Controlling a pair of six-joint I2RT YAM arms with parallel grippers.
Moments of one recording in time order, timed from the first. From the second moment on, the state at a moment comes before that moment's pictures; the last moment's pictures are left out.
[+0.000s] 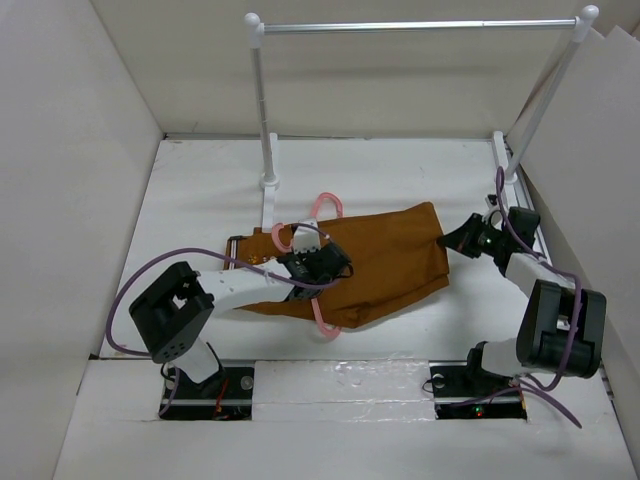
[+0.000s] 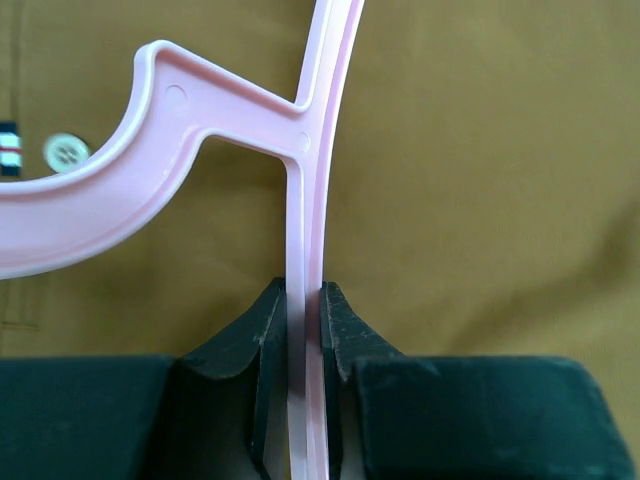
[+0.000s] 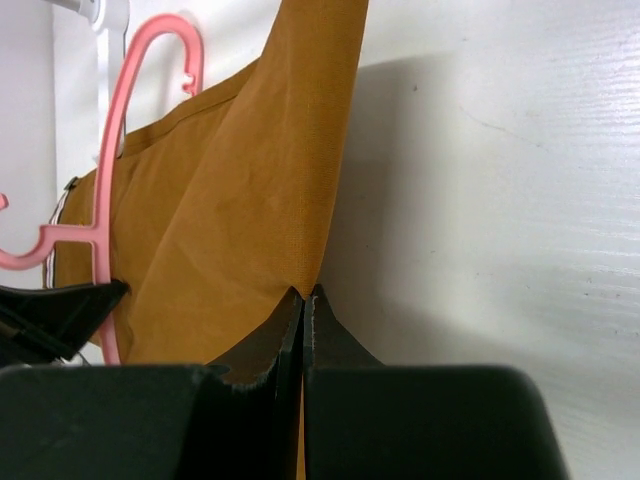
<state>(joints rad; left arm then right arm) -0.98 1.56 0.89 -0.42 -0.68 -0.97 -0.27 1.38 0.63 0.06 -0.80 0.38</state>
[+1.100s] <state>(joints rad) -1.09 1.47 1.07 -0.53 -0.73 -0.88 0.56 0.88 0.55 0.02 -0.55 0.45</state>
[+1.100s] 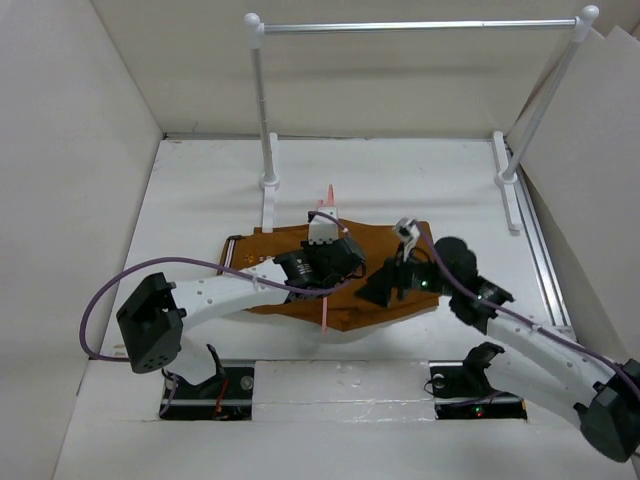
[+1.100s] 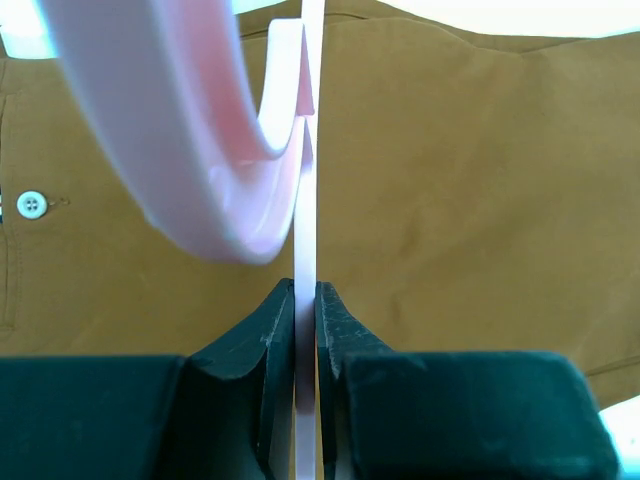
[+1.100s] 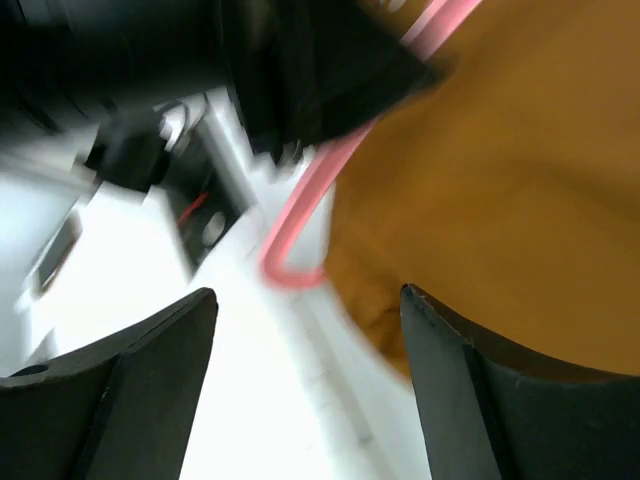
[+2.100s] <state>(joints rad) -0.98 1.26 1.03 -0.51 -0.66 -0.78 1.07 1.45 0.59 0.72 -0.04 0.92</state>
